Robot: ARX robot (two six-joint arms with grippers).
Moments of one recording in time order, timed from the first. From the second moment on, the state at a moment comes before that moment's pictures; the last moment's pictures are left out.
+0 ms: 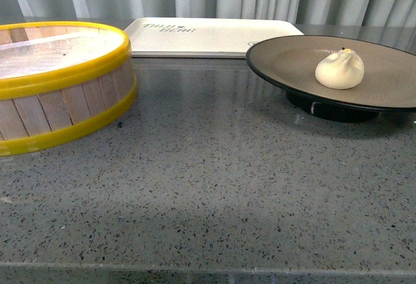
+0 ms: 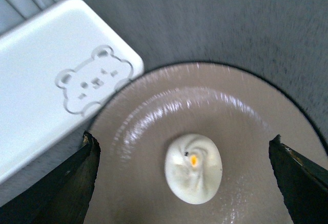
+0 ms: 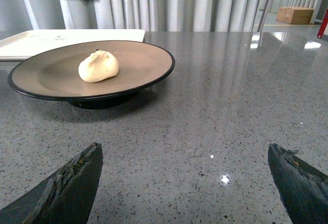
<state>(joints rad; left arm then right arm) -0.75 1.91 1.77 -0.25 -0.21 0.11 0.00 0.00 0.01 0.00 0.00 0.00</state>
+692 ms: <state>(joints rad) -0.12 0.91 0.69 0.24 -0.08 0.05 0.00 0.00 0.01 0.00 0.00 0.00</state>
